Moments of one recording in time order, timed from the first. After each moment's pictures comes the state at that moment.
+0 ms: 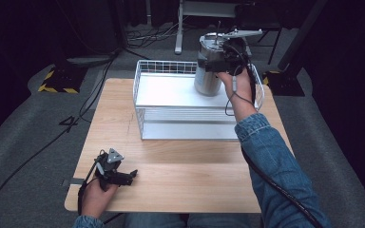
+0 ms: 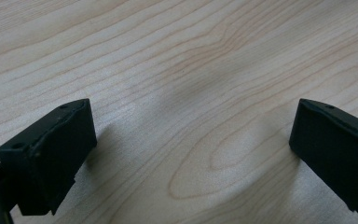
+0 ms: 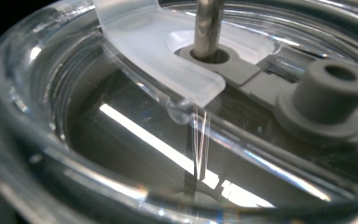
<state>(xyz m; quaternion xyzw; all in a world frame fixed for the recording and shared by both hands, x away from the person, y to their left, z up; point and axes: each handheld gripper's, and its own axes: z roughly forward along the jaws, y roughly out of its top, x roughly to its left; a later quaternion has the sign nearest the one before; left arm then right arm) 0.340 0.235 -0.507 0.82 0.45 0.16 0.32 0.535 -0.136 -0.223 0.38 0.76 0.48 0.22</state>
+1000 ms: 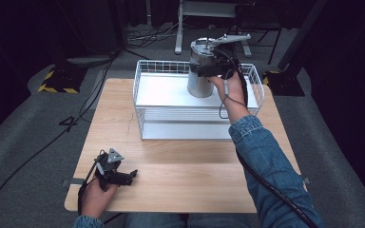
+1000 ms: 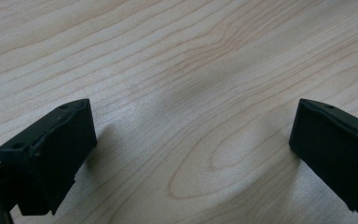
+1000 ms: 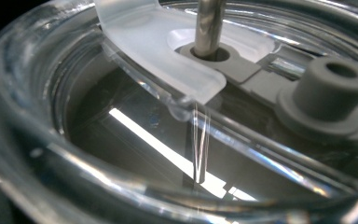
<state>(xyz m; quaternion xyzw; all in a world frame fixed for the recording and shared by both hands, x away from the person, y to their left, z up) 0.340 0.235 -0.507 0.82 0.45 0.16 0.32 0.539 -0.119 -0.239 0.35 0.77 0.48 0.22</state>
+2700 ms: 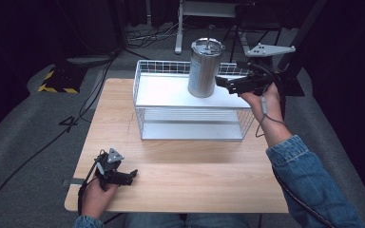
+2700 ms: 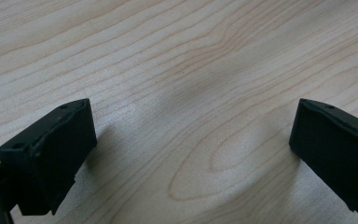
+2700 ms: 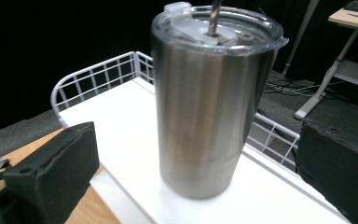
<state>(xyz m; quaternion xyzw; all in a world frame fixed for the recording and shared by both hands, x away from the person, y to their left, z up) 0.341 0.236 -0.506 0.82 0.45 0.16 0.32 0.463 -0.188 -0.215 0.30 0.78 0.51 0.22</state>
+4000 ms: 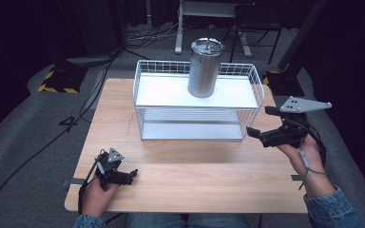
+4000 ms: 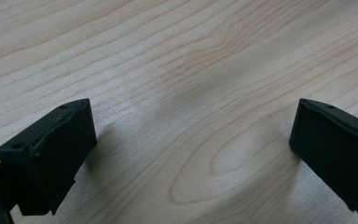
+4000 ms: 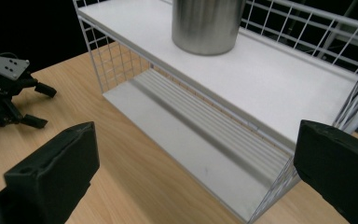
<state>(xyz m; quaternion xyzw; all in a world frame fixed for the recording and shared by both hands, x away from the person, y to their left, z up) 0.342 0.234 -0.507 0.82 0.45 0.16 0.32 0.371 -0.269 -0.281 0.31 0.81 0.46 0.20</state>
